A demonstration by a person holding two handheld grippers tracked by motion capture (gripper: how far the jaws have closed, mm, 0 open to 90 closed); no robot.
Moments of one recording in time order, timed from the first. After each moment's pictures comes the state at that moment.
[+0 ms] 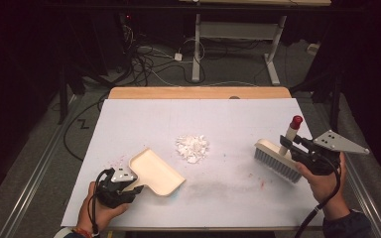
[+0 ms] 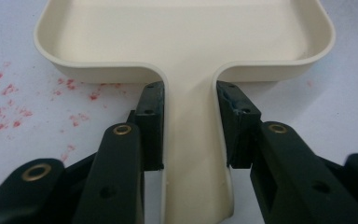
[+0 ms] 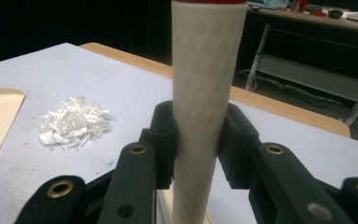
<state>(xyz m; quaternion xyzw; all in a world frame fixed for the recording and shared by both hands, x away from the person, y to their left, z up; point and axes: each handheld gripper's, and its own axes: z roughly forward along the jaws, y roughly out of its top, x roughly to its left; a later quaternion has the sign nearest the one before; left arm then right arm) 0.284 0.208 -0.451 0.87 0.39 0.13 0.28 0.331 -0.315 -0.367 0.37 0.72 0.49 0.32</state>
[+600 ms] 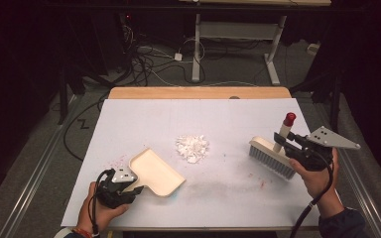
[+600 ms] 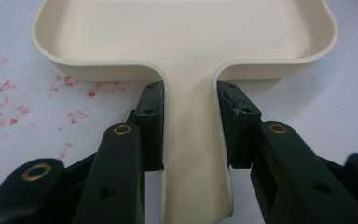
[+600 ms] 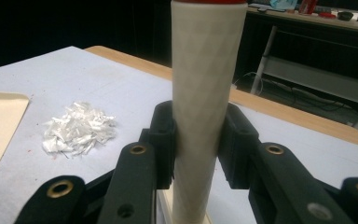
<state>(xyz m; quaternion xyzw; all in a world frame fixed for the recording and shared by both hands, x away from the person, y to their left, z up) 0.284 0.208 -0.453 0.87 0.39 0.12 0.28 0.342 -0.304 -0.368 0.36 0.72 0.50 0.31</state>
